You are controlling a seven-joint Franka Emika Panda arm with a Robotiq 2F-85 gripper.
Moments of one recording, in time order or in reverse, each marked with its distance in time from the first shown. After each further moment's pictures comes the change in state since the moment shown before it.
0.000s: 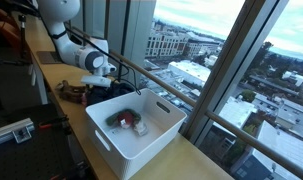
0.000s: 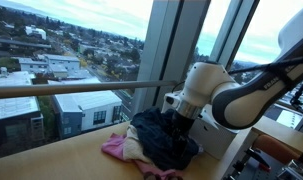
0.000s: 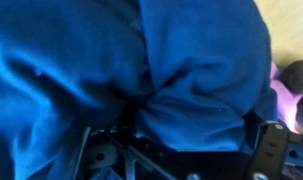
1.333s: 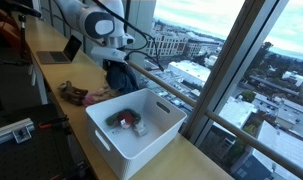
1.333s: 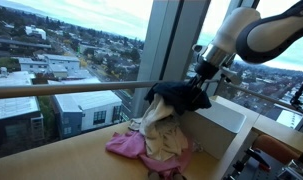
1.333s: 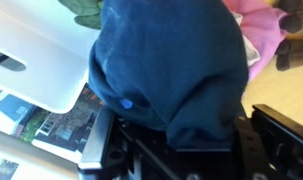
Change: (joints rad) arm -0.233 -0.392 0.099 -0.083 0.265 -0.113 -0.140
